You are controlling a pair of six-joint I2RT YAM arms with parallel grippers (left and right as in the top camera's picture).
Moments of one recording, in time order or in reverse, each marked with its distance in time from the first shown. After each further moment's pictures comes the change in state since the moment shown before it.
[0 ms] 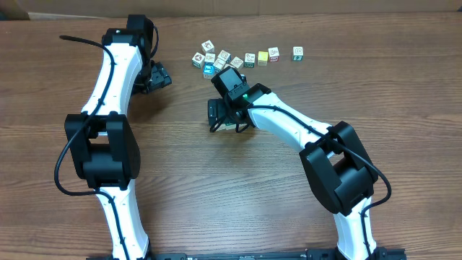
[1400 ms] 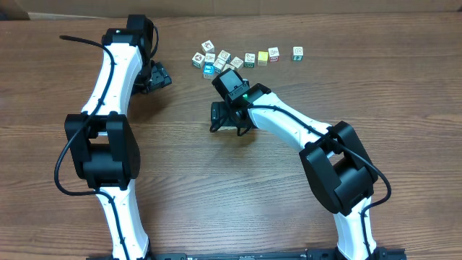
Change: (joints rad) left arm 0.000 0.000 0.000 0.000 0.000 0.000; right arm 0.000 0.002 0.000 -0.068 -0.016 0.095
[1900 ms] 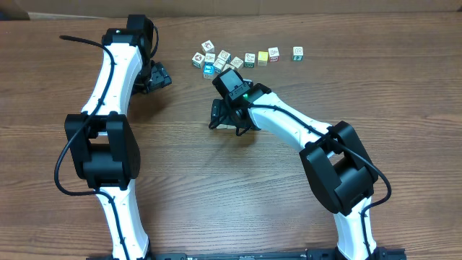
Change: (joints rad) left arm 0.000 0.000 0.000 0.000 0.000 0.000; right arm 0.000 0.000 0.000 0.003 0.002 0.085
